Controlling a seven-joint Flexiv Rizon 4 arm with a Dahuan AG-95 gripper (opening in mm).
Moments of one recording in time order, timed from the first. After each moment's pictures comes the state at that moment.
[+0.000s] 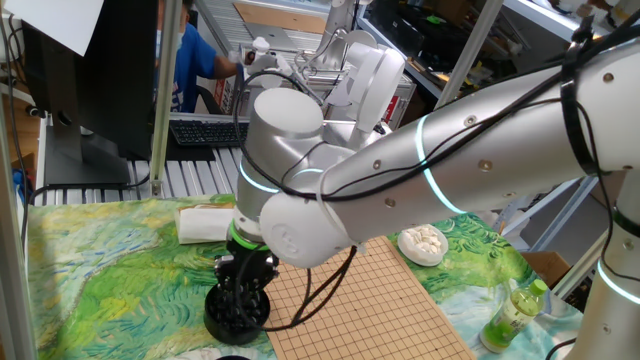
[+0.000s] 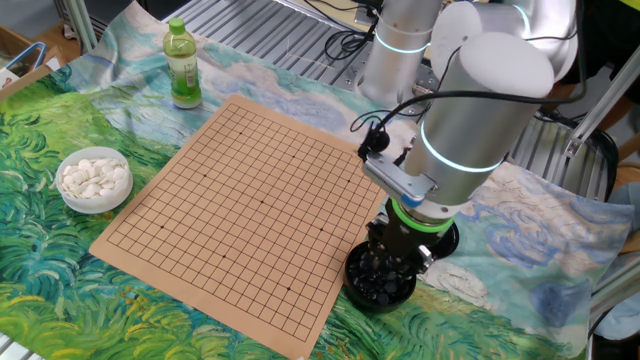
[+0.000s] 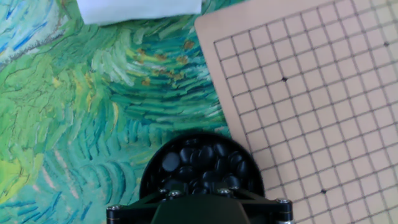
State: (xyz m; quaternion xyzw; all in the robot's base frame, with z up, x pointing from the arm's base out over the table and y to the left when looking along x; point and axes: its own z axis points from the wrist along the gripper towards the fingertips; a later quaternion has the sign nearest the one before) arm 0.517 0.212 0.063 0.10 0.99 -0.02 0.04
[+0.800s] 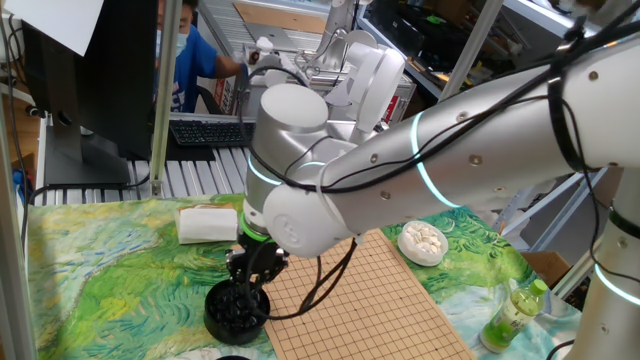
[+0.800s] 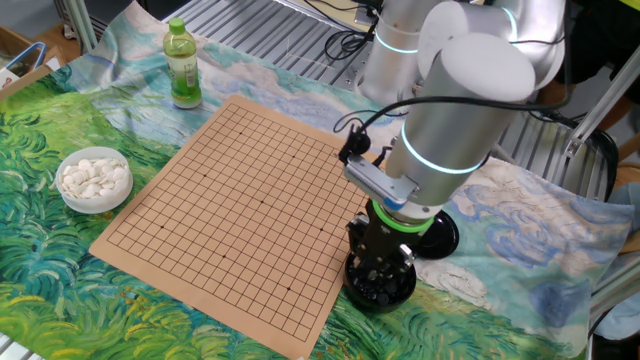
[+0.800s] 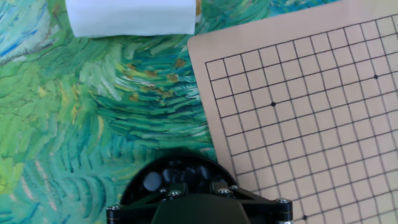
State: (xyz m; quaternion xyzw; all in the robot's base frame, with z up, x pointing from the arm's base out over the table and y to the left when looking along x) arm 0.528 0.188 0.056 0.08 1.00 -0.02 0.04
